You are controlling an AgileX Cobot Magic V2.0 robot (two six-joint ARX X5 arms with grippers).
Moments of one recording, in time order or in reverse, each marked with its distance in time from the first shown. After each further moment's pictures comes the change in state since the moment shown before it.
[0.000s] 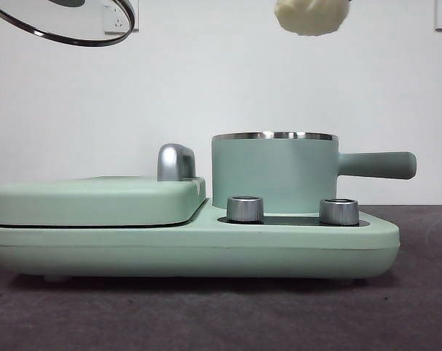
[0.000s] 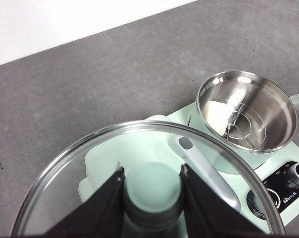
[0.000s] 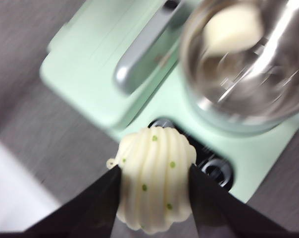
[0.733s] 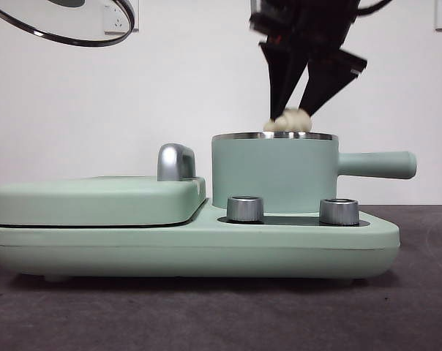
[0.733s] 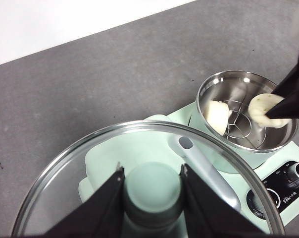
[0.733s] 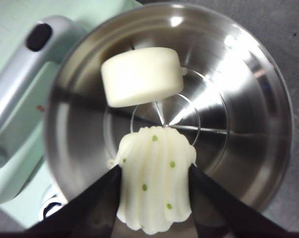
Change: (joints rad) left arm 0.000 0.000 0.000 -0.001 0.000 0.000; right arm -0.187 0.490 0.239 0.042 -0.003 -0.180
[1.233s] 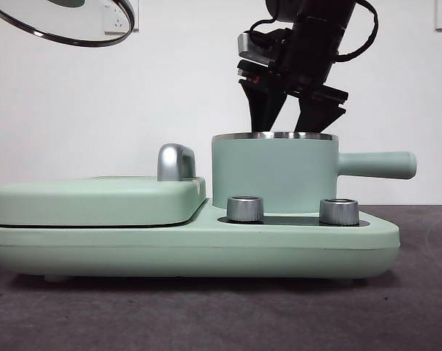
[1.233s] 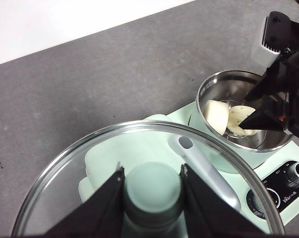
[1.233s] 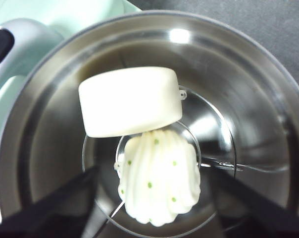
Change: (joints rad) left arm 0.000 0.000 0.000 -0.001 0.000 0.000; right arm -0.001 0.091 0.000 0.084 0.006 -0.037
